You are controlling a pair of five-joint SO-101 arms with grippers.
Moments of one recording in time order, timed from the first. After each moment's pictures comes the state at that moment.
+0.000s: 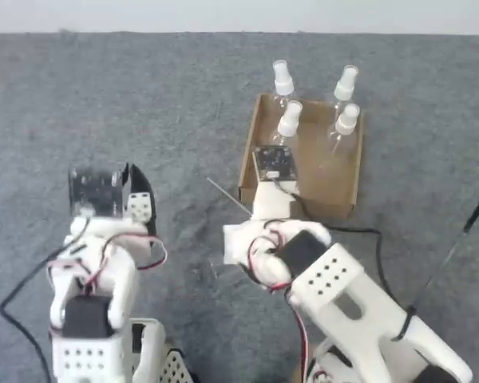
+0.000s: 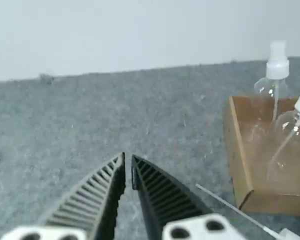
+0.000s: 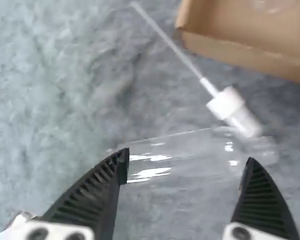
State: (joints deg) left arm -5.5 -82.1 65.9 54.0 1.1; right arm -45.8 -37.1 47.0 59.5 -37.5
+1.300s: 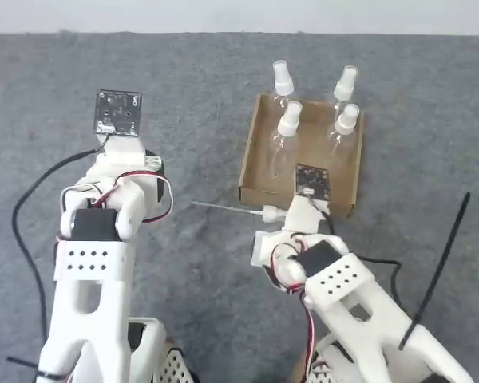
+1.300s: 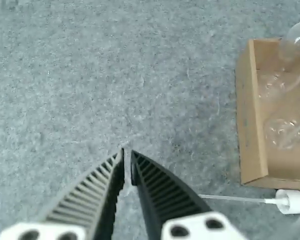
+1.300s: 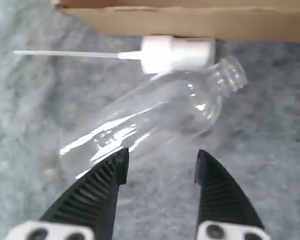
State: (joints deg) left arm -5.3 -43.3 48.0 52.3 1.1; right arm -36.1 -39.1 64.2 50.2 -41.7
